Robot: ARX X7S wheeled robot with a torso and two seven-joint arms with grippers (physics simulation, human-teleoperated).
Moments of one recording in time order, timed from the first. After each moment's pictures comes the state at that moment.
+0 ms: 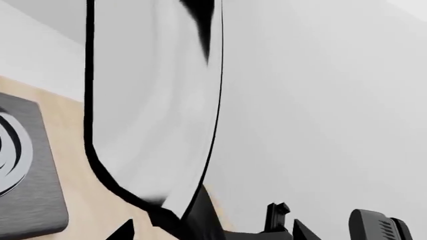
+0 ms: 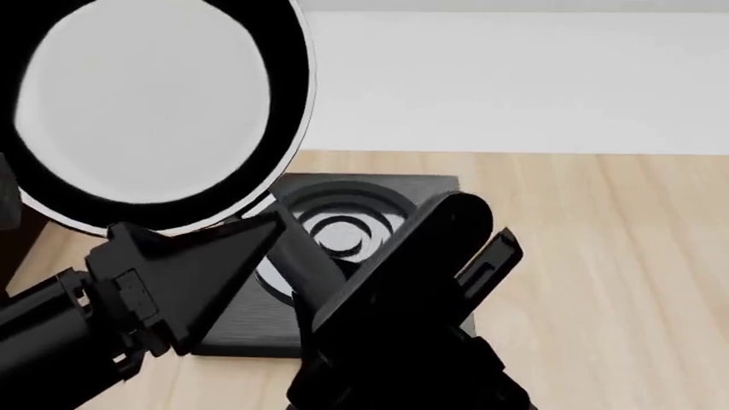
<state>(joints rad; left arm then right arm) -0.65 -0.12 -0.19 0.36 -2.02 -1.14 -0.82 0.75 0.56 -0.37 -0.85 0.69 1.22 -0.01</state>
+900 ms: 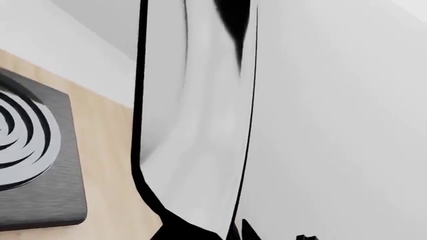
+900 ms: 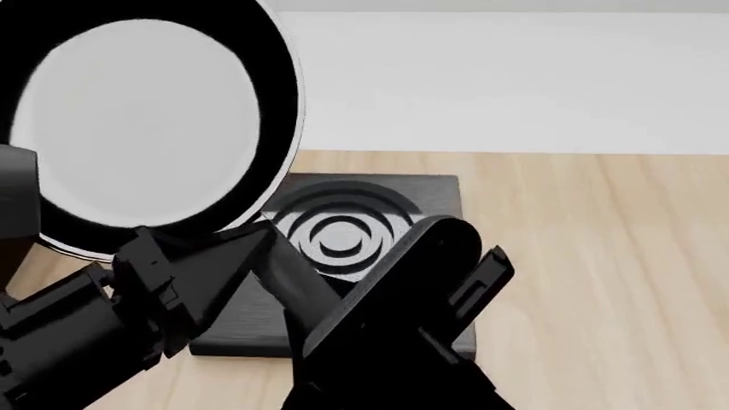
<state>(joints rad) -0.62 -0.11 -0.14 0.34 -1.93 -1.04 -0.82 0.72 0.57 -0.40 -0.87 0.68 1.19 0.02</state>
